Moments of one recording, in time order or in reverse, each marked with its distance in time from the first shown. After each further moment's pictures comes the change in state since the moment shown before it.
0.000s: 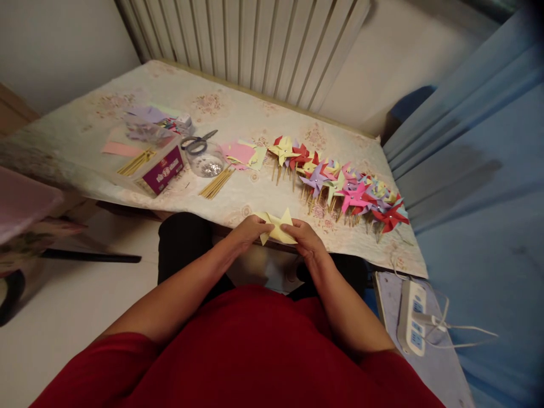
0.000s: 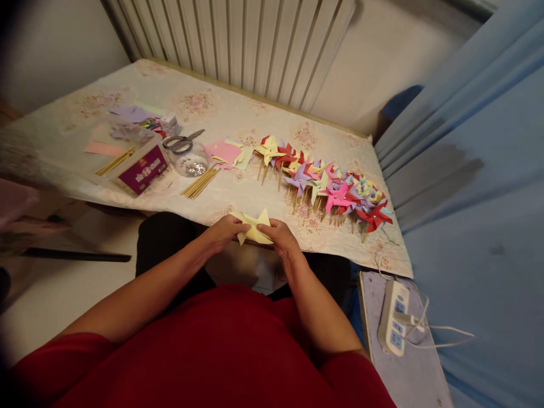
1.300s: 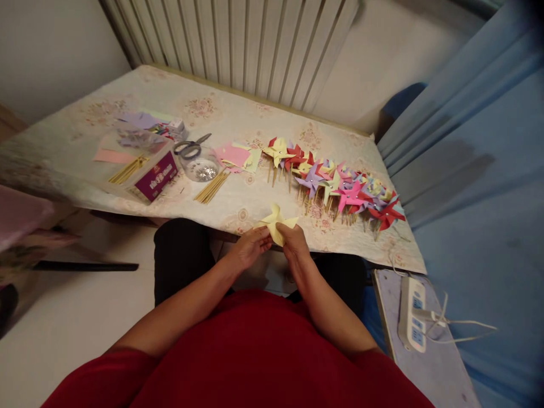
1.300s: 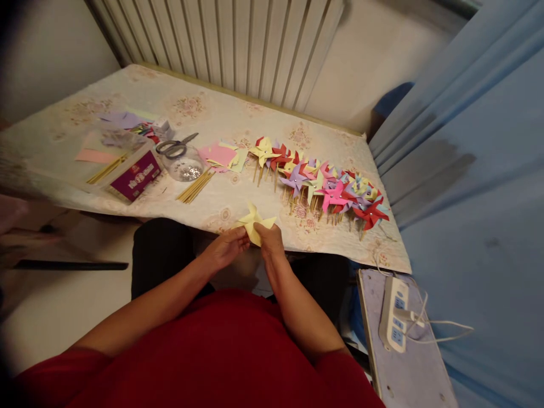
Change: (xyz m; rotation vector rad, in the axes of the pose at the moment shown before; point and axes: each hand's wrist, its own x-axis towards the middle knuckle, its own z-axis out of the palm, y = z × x) left_hand -0.004 -0.040 0.001 -0.447 -0.025 -0.081; right_hand 0.023 0.032 0.025 0.177 0.389 -0.255
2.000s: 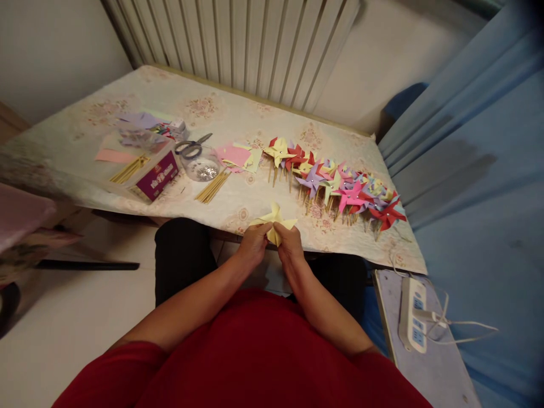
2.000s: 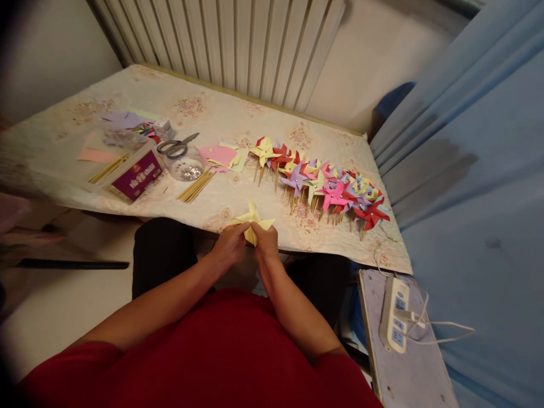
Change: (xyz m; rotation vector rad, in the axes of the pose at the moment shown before) left_hand 0.012 -0.003 0.035 0.022 0.140 0.238; right_hand -0.008 0.007 0.013 0.056 0.038 -0.052
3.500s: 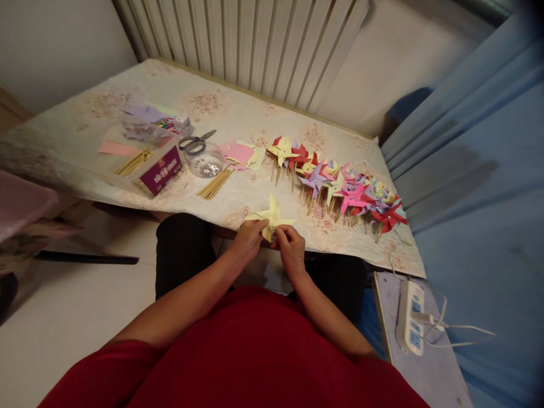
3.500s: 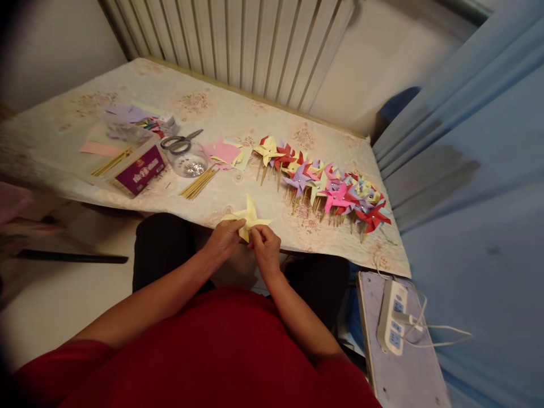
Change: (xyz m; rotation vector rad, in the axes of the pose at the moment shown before) left_hand -0.004 0.018 -0.013 0.063 -0.031 0.041; right_hand -0.031 -0.013 -0.021 -0.513 -0.189 -0.294
